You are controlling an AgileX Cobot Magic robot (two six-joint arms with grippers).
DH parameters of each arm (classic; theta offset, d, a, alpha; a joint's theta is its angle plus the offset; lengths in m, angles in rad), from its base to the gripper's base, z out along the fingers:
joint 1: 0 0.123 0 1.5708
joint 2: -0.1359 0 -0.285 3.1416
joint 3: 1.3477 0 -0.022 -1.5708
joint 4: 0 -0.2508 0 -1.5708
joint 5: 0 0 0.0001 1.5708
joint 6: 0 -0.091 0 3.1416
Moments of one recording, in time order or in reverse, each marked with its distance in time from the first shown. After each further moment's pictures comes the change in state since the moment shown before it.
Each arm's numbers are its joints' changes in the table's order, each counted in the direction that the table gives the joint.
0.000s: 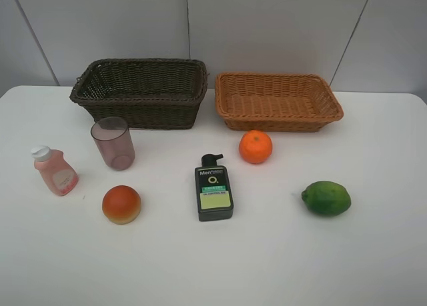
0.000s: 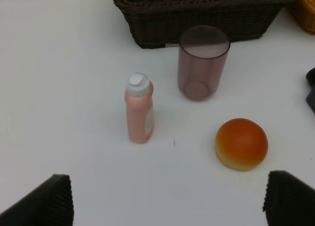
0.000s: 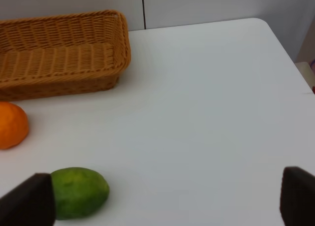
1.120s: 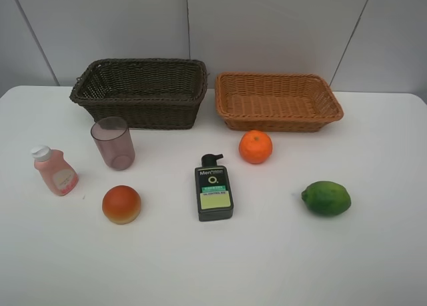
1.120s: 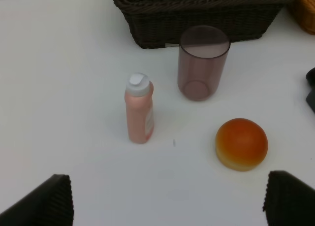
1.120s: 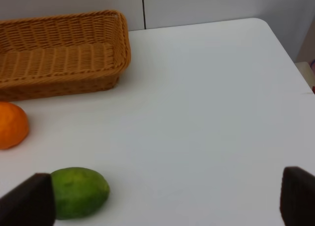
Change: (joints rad) left arm 0.000 0.000 0.000 0.000 0.000 0.000; right arm 0.000 0.000 0.000 0.000 0.000 0.000
